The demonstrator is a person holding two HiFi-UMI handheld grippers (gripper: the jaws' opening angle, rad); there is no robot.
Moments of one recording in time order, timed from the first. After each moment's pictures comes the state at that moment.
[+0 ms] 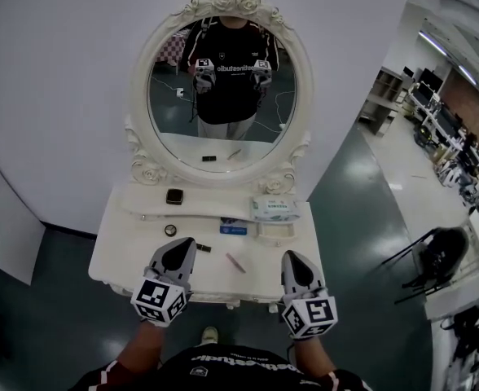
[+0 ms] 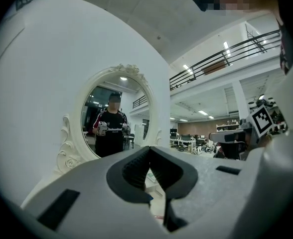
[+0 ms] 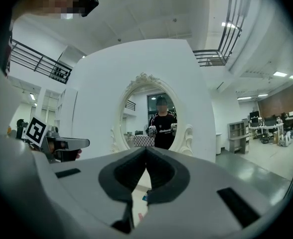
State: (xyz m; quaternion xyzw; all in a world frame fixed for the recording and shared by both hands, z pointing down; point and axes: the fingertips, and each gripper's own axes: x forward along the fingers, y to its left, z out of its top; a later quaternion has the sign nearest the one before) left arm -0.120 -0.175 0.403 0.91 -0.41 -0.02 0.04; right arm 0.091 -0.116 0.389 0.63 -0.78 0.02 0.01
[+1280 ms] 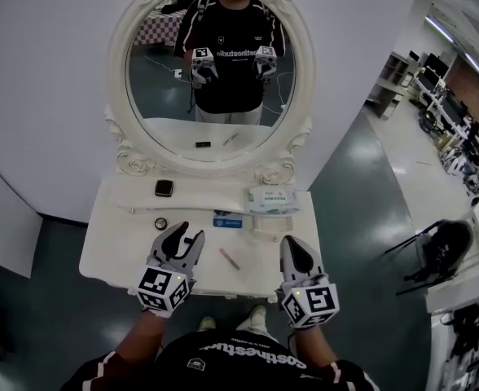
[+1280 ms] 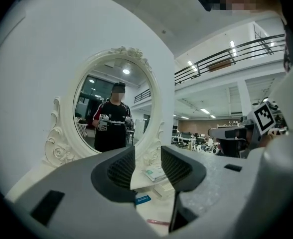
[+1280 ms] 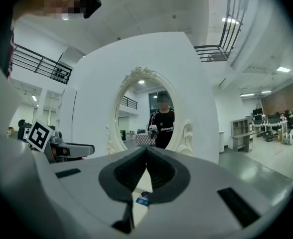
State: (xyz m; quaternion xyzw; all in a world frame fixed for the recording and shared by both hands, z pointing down) left arm -0.074 -0.225 0.442 0.91 -0.41 0.00 0.07; right arm 0.121 -0.169 0.407 0.62 -0.79 0.03 0.01
